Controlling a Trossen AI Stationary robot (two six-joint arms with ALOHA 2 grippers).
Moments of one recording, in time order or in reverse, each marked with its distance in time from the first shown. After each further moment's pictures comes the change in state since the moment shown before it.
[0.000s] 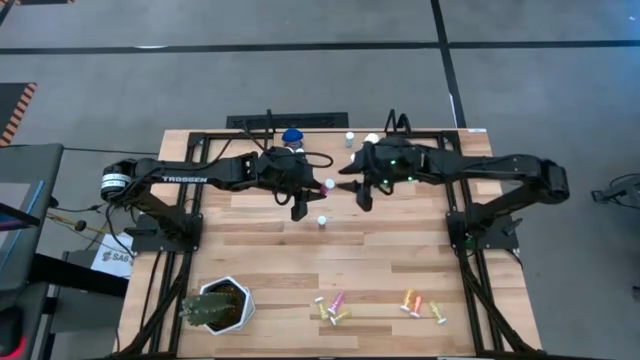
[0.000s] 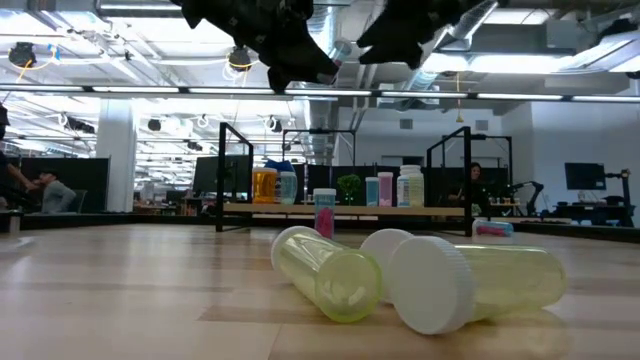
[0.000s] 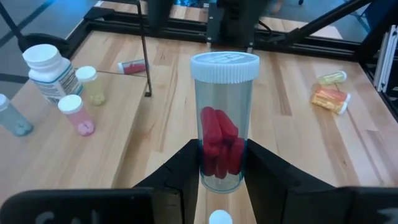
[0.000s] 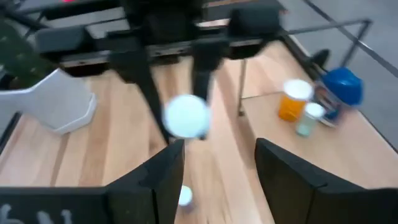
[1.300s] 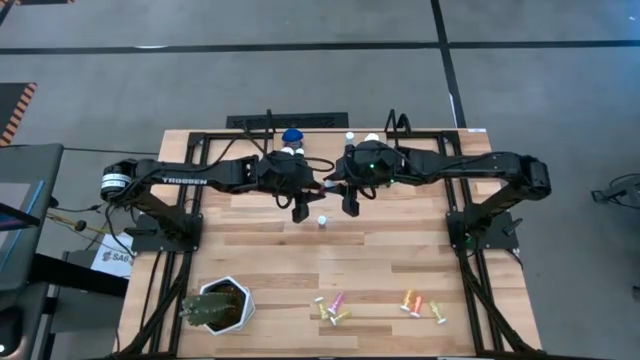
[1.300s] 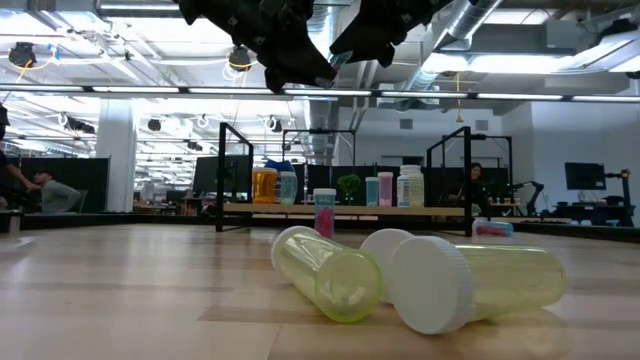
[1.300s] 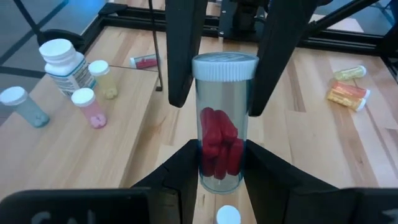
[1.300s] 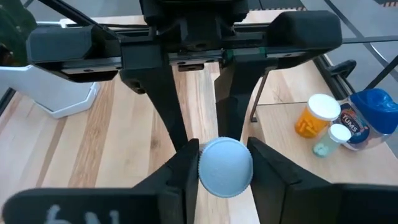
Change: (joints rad) left arm -0.026 0.000 -0.001 -0.015 -0.092 -0.002; right arm 0.030 0.154 0.136 -0.040 -0.005 -0.092
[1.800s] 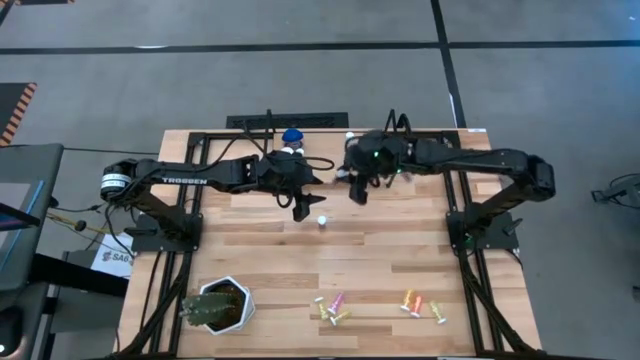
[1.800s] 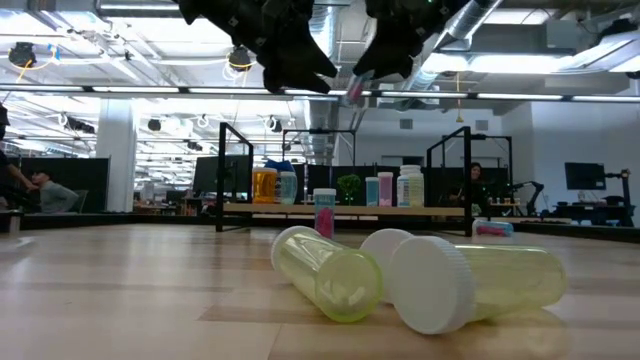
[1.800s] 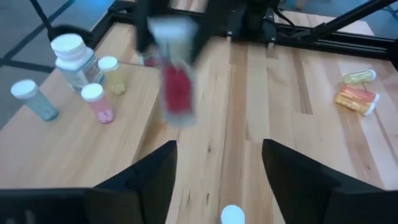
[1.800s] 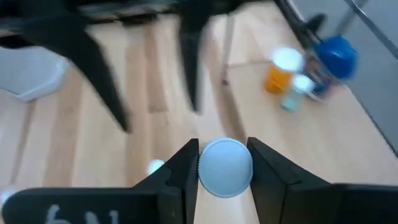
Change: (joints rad) left arm 0.001 0.000 0.000 -0.009 -0.020 -0.029; right arm -0.106 -0.047 0.011 -0.178 0.023 0.026
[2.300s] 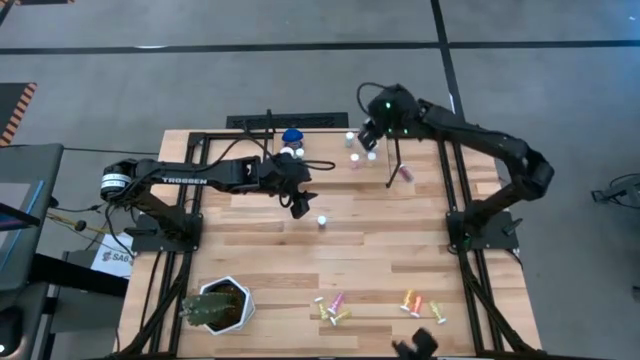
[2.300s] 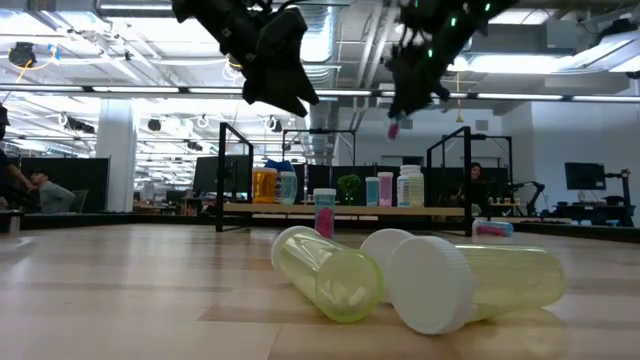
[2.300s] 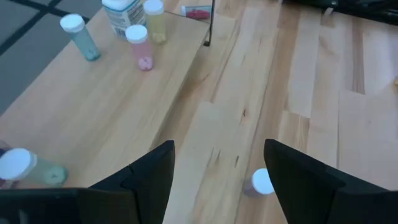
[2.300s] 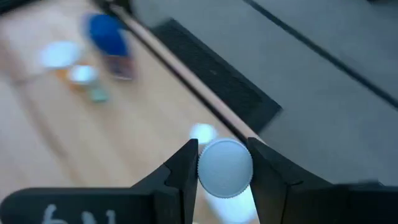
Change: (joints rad) left arm 0.000 0.000 0.000 -0.153 -0.143 -0.100; right arm -0.395 0.049 0.032 -0.059 0.177 0.061
